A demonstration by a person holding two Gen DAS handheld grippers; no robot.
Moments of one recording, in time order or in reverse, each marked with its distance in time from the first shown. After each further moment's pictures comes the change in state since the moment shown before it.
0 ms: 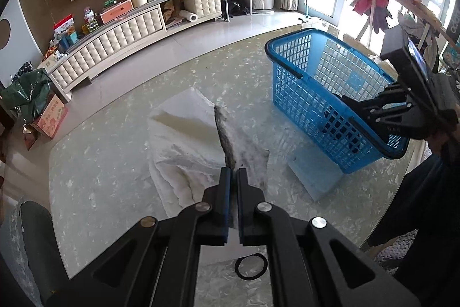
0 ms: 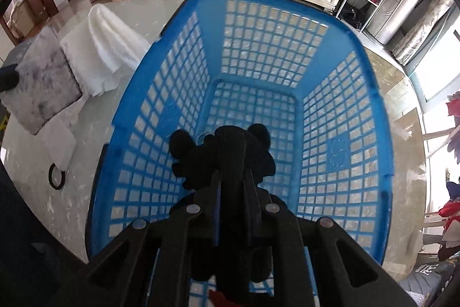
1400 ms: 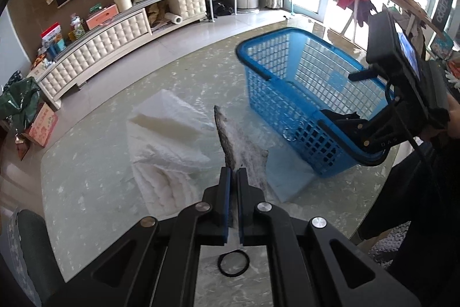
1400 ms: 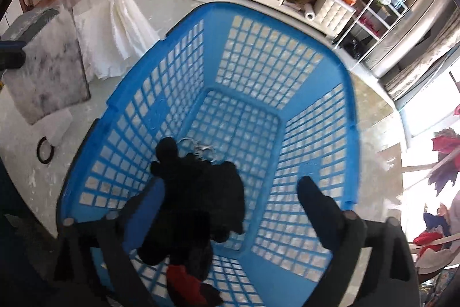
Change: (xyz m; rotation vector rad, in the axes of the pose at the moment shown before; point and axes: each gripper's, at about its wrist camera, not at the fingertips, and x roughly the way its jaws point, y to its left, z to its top) left arm -0.003 -0.025 0.003 0.045 0.006 -0.055; right arm -0.020 -0.006 -0.008 -0.152 -0.078 -0.103
